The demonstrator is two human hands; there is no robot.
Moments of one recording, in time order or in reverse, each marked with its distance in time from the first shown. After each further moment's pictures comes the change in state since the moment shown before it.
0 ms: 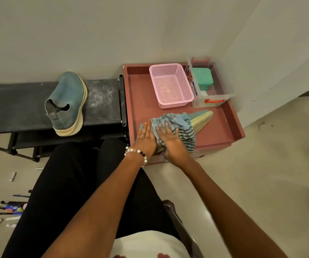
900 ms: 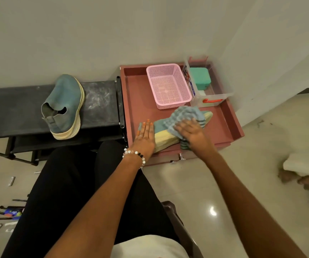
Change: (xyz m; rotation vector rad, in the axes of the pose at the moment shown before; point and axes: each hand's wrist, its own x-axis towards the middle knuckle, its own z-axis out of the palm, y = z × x) left_hand 0.011 -0.003 0.009 0.135 0.114 0.022; right_hand -0.008 0.083 -0.024 -0.284 0.273 -0.197
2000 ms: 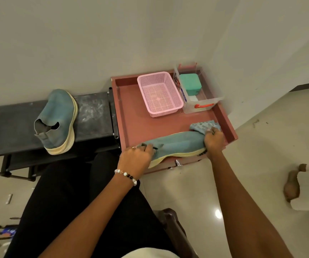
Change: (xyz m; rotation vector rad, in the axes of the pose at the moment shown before) left_hand -0.035 0.006 -0.033 0.101 0.546 0.179; right_hand -0.011 0.046 -0.001 0.838 0.373 1.404
